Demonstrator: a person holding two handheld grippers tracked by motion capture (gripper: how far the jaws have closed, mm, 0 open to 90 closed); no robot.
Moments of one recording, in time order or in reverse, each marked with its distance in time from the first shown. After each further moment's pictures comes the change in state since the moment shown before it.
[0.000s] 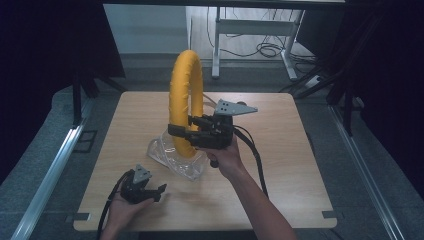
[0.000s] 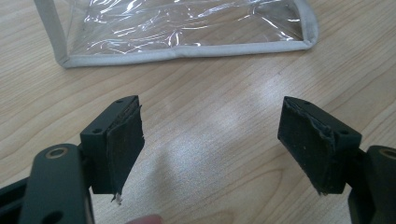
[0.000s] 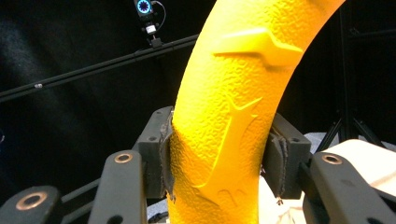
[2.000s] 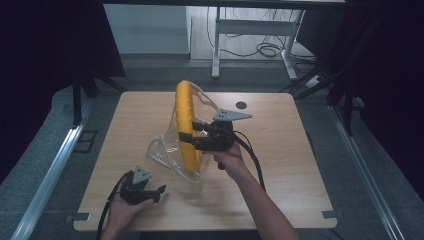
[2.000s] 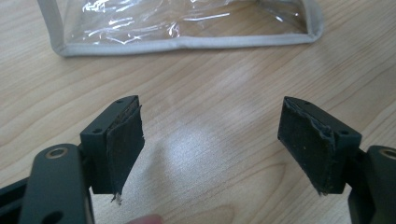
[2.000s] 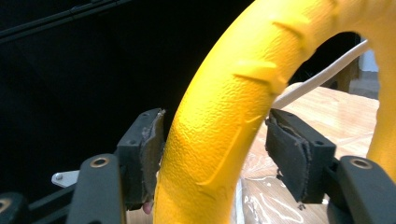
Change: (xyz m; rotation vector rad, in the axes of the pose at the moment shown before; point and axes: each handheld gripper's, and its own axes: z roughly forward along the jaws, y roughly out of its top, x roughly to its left) left arm 0.001 -0.004 0.001 0.005 -0.002 -0.012; right arm -0.048 -0.046 -0.001 0.140 -0.168 0.034
